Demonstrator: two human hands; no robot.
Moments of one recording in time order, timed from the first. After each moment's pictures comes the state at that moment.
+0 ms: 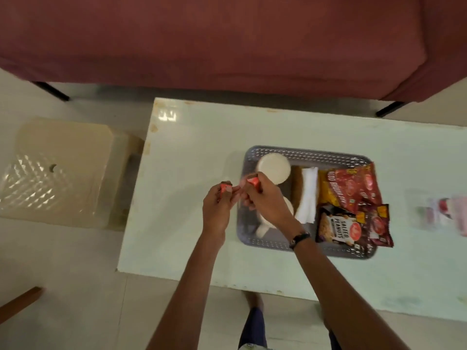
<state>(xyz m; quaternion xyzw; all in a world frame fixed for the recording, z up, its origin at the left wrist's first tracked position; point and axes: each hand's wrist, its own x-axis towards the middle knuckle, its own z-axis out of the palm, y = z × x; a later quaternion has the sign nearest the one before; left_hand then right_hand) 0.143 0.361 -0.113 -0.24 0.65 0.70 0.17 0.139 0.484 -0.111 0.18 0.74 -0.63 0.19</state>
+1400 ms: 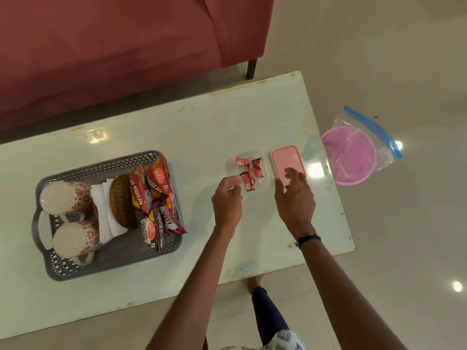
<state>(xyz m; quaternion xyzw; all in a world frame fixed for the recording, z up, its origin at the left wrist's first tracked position) 0.269 0.826 -0.134 -0.14 0.79 0.52 0.30 0.332 0.943 -0.141 0.43 0.86 -0.29 0.03</state>
